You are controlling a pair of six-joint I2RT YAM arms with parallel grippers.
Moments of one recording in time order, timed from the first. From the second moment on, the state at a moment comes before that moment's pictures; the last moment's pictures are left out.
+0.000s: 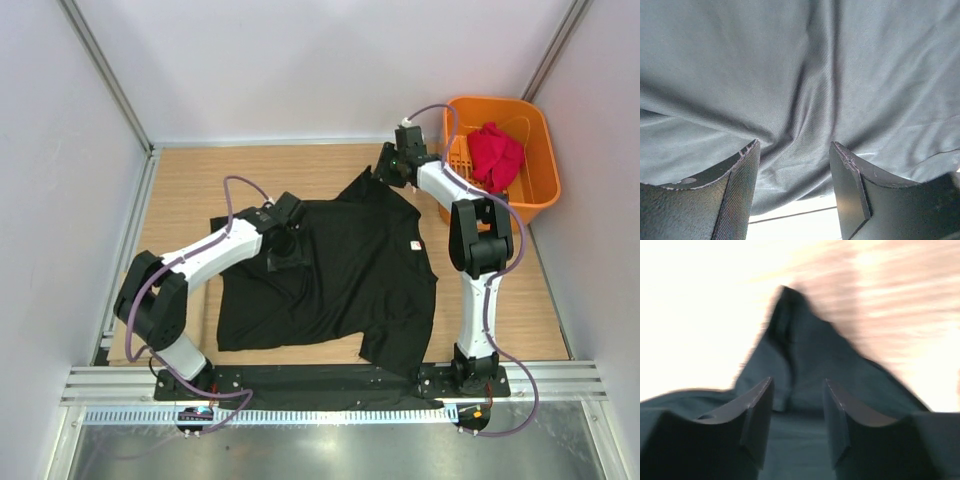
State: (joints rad) left arm -0.65 1.65 1.17 -0.72 -0.02 -0.73; right arm 0.22 2.15 1.71 -0.34 -0.03 0.49
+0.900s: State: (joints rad) left arm -0.51 1.47 1.19 -0.81 -0.04 -0.71; right arm 0.29 2.30 1.80 -0.23 -0.16 0.62
